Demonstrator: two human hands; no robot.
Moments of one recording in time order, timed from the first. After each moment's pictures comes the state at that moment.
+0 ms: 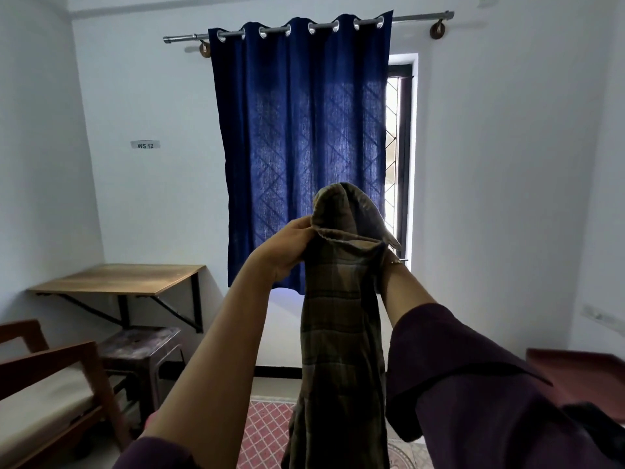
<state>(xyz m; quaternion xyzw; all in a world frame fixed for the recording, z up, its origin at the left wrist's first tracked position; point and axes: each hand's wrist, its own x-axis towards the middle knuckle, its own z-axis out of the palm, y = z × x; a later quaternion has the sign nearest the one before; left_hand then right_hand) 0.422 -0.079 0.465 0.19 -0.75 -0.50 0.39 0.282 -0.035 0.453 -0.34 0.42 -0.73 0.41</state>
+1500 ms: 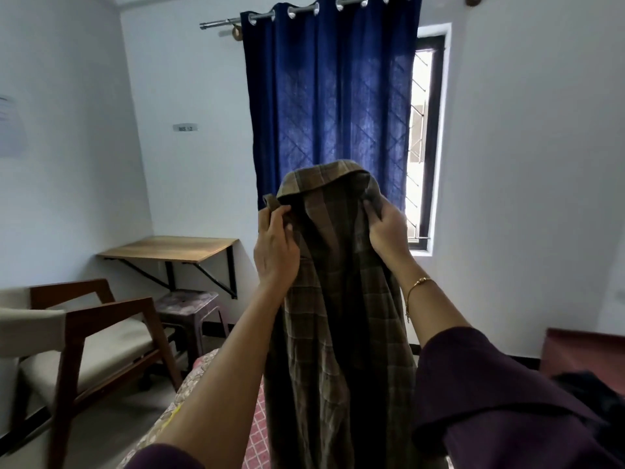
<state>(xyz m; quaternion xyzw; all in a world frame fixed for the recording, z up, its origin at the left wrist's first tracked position) 0.462 0.004 0.419 0.41 -0.67 -0.03 0.61 0.299 0.032 0.445 -0.55 0.52 -0.65 -0.04</state>
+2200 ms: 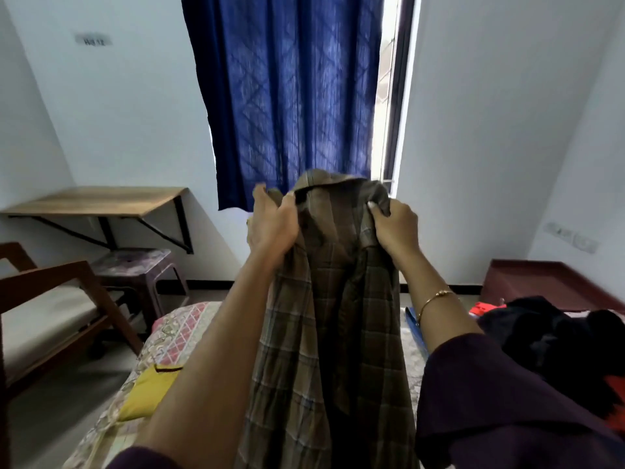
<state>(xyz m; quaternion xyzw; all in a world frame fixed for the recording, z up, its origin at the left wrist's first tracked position) 0.455 -0.034 0.374 0.46 -0.66 -0.32 0.50 0.285 0.020 0.358 -0.44 0.70 -0.56 -0.02</state>
